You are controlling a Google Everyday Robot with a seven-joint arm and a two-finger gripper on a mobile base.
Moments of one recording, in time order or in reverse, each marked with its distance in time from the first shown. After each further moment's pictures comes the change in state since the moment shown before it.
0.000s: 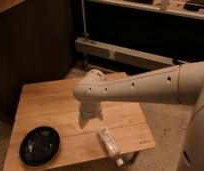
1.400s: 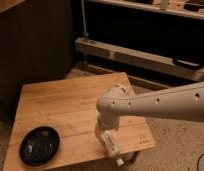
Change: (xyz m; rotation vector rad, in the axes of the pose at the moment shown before) arm 0.053 -0.050 0.031 -0.040 -0.023 0.085
